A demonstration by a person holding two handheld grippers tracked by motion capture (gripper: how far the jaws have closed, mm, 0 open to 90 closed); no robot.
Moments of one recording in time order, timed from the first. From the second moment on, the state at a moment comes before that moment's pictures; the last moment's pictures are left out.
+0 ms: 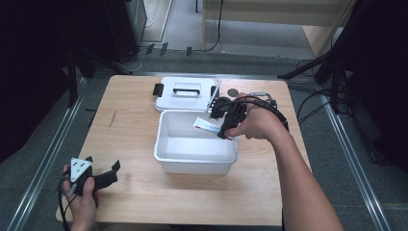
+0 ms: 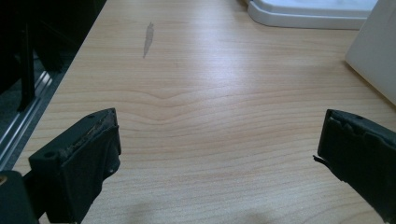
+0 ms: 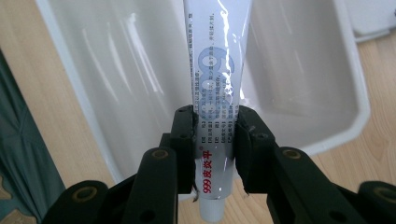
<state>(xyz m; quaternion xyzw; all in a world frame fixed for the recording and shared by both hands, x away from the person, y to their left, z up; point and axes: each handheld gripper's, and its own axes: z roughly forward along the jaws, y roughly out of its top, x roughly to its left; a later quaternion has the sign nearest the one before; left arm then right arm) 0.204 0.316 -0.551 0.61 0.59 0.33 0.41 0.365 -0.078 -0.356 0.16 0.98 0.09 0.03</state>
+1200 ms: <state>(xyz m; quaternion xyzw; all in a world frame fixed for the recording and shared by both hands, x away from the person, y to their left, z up) 0.204 0.317 -0.551 0.61 0.59 0.33 0.41 0.360 -0.063 -0.388 0.07 0.99 0.07 0.02</state>
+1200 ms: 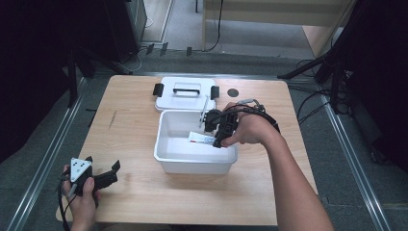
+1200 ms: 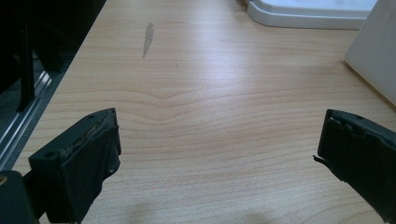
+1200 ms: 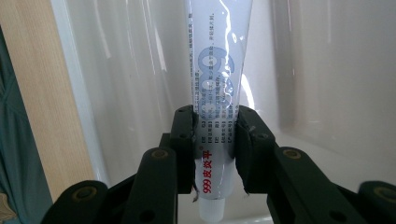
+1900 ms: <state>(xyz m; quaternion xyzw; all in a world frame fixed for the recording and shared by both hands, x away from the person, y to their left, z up) 0.204 0.317 -0.551 0.61 0.59 0.33 0.41 0.363 -0.060 -0.421 0.07 1.00 0.06 0.00</state>
